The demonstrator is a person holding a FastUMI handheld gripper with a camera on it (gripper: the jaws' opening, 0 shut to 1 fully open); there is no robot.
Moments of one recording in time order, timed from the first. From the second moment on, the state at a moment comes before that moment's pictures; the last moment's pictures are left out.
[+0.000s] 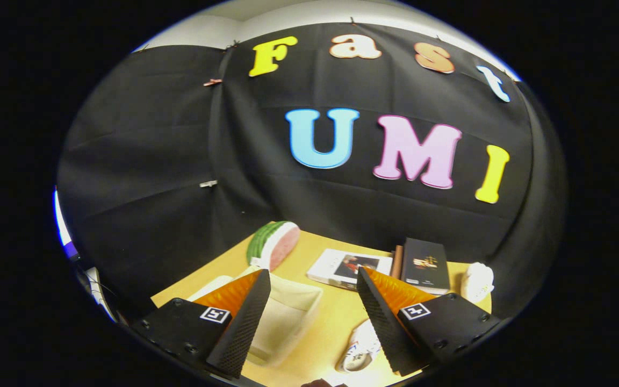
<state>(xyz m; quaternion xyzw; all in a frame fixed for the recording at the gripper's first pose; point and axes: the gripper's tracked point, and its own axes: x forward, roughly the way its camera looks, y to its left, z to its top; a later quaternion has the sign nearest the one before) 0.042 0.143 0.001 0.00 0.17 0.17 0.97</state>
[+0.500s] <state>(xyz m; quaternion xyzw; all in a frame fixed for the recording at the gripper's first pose) 0.000 0.018 -0.117 0.03 0.30 0.06 0.95</state>
